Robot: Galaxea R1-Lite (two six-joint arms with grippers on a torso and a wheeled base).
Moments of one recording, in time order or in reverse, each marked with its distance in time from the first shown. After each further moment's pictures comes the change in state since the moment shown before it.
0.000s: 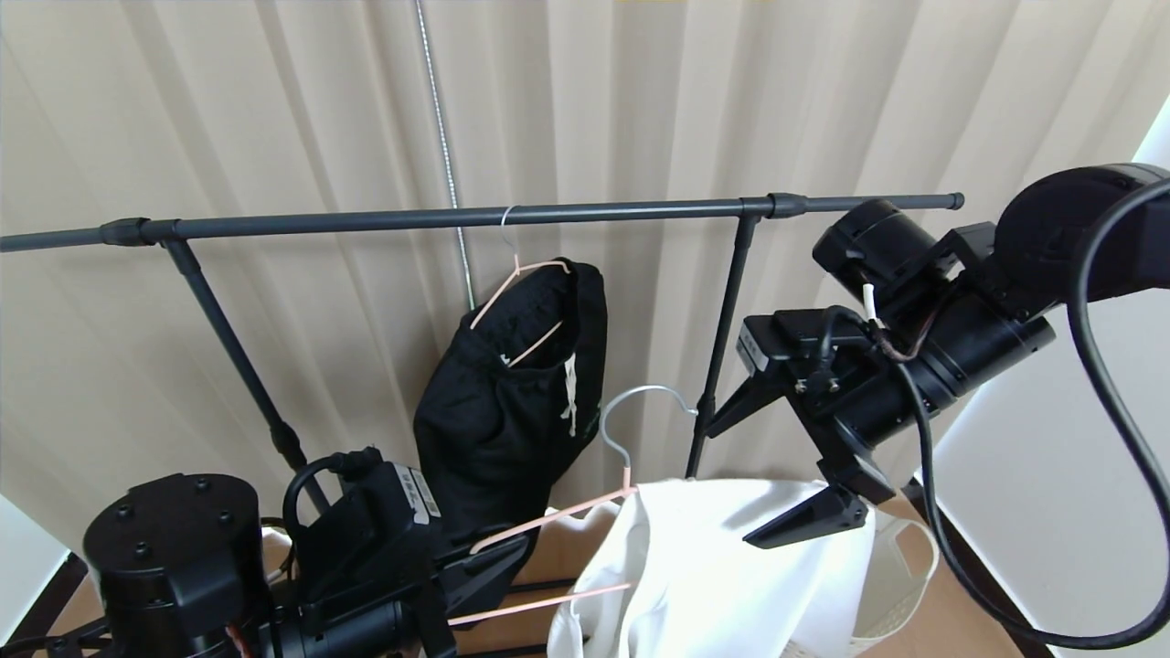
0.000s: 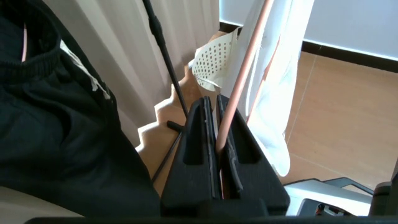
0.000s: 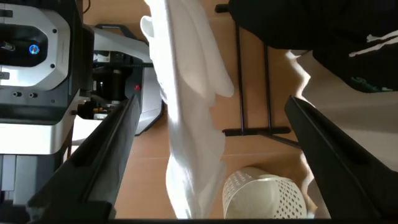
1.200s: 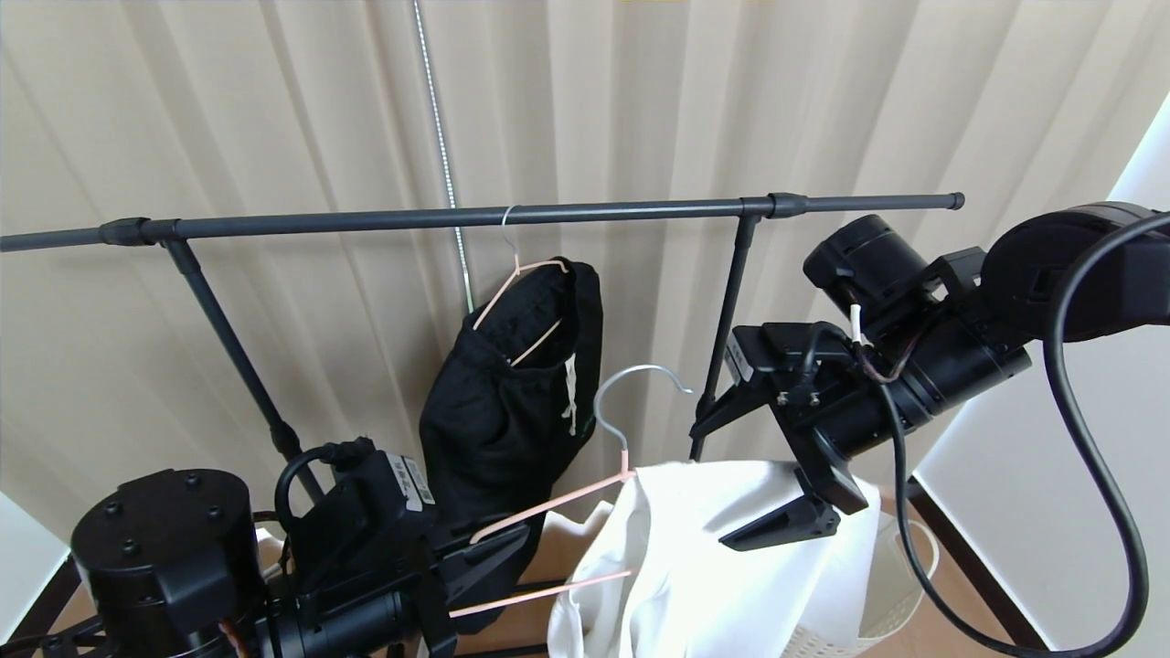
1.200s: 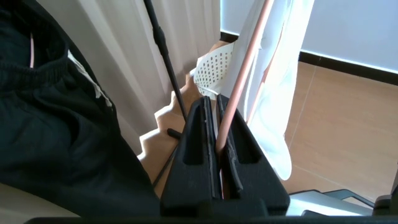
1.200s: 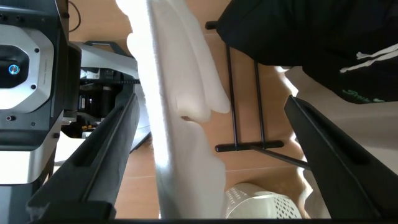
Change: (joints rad) left arm 0.001 -0.001 -0.005 -0.028 0.003 -0.026; right arm 0.013 -0.014 0.110 -0.166 0.023 0.050
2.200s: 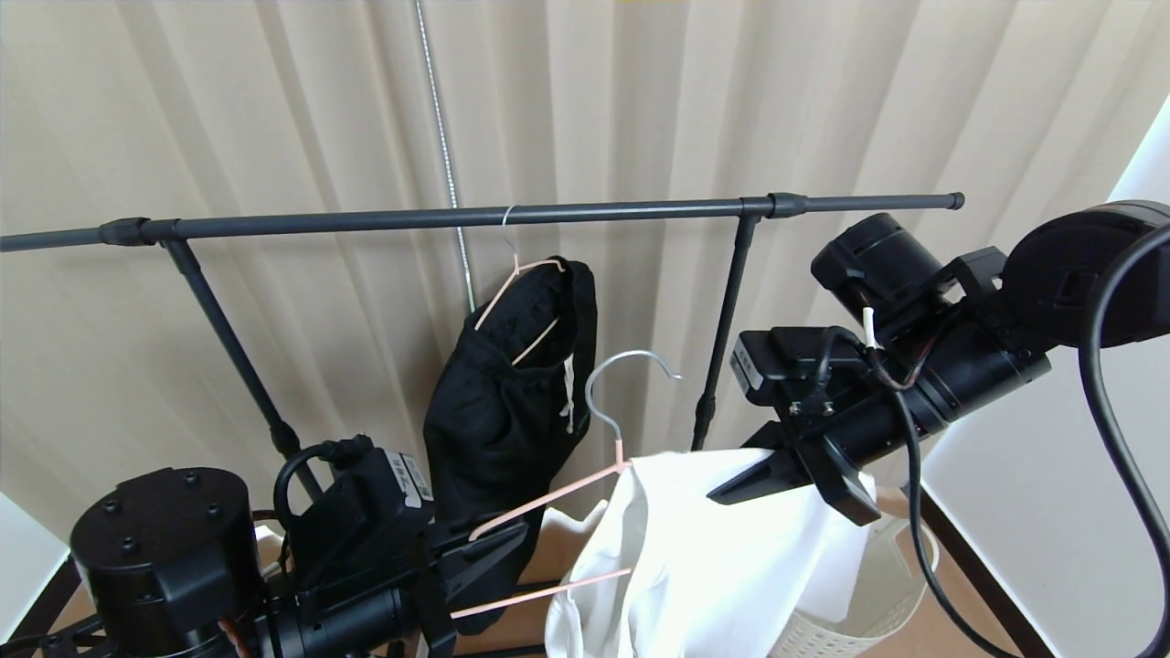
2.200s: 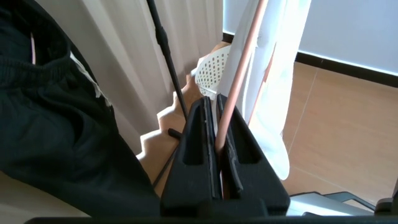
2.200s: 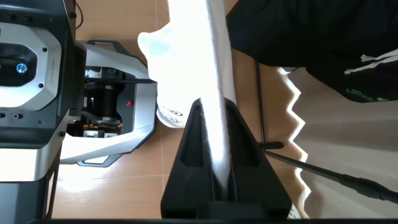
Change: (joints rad) left arm 0.000 0.000 -0.001 -0.001 0.002 -0.002; right arm 0.020 -0.032 0.030 -0.001 0.000 0.003
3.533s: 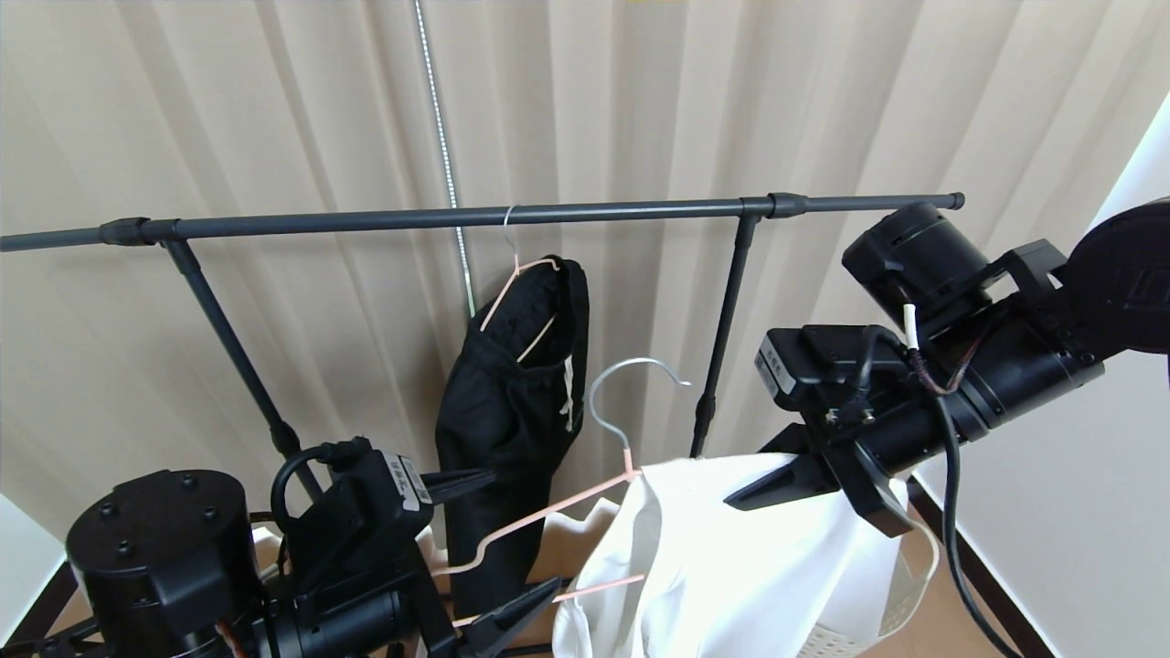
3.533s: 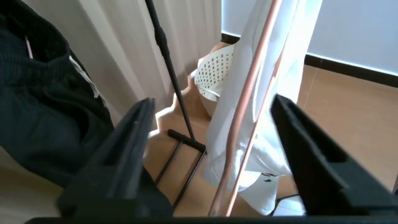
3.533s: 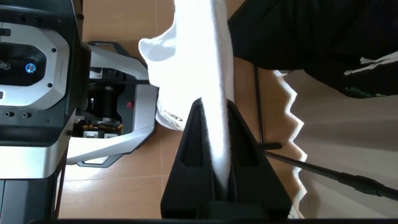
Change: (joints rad) left arm 0.001 -0.003 0.005 -0.001 0.001 0.005; right arm 0.003 -0.075 0.049 -0.003 -0.017 0.004
